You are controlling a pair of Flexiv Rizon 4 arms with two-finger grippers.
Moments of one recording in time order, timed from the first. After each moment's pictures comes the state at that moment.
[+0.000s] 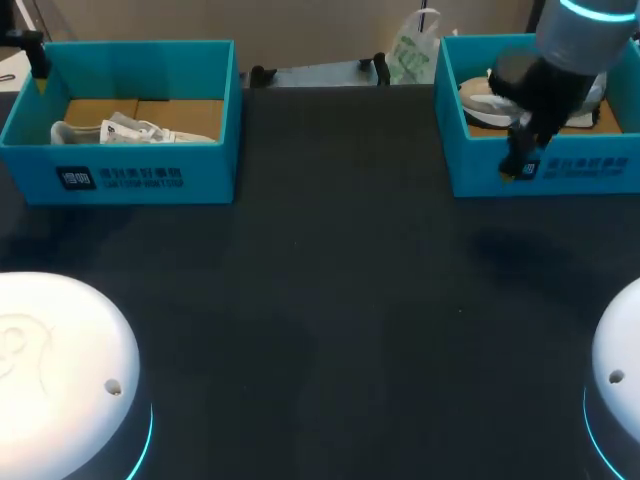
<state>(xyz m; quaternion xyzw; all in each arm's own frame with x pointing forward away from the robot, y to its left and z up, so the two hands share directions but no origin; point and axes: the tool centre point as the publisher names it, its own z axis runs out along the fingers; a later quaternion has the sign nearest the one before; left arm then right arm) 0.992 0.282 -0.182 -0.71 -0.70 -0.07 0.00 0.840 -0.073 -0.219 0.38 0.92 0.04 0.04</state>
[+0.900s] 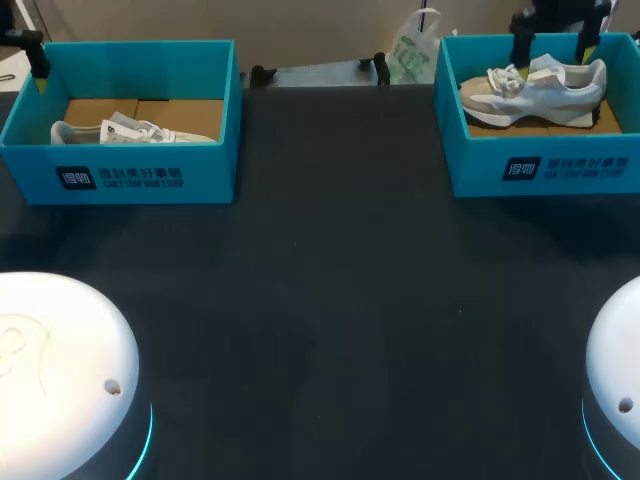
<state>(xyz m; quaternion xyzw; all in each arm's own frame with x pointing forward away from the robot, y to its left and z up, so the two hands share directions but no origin) 0.992 0.282 -0.182 -0.71 -0.70 -0.07 0.00 0.991 -0.138 -0.173 0.64 0.77 -0.03 0.10</state>
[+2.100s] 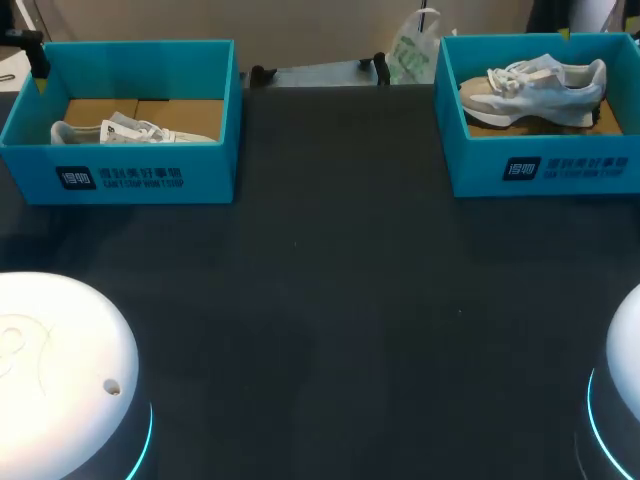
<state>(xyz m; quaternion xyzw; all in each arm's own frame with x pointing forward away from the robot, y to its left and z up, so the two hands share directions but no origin) 0.992 0.282 -0.182 -0.71 -0.70 -0.07 0.00 1.120 -0.249 -0.211 0.75 0.64 -0.05 0.14</state>
